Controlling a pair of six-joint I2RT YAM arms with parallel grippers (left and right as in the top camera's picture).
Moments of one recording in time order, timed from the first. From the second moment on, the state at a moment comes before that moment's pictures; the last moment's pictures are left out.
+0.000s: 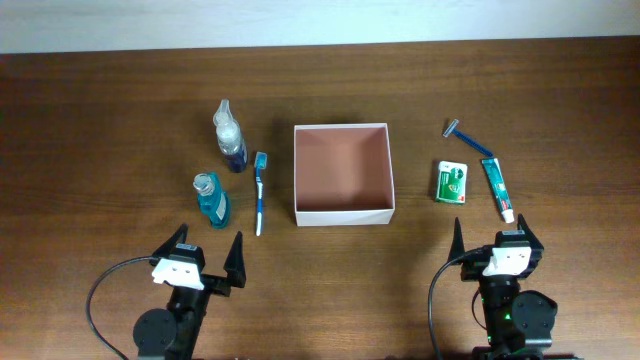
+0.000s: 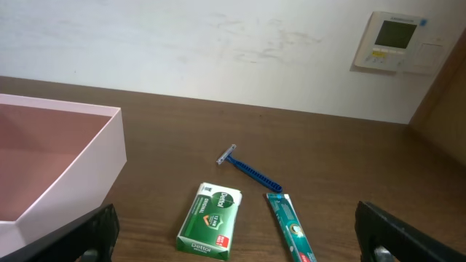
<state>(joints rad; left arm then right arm) -0.04 0.01 0.01 -0.06 0.18 -0.09 -0.04 0.01 0.01 -0.08 0.00 -0.13</state>
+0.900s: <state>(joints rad) -0.04 0.01 0.01 -0.06 0.18 -0.09 -0.04 0.01 0.01 -0.08 0.00 -0.13</state>
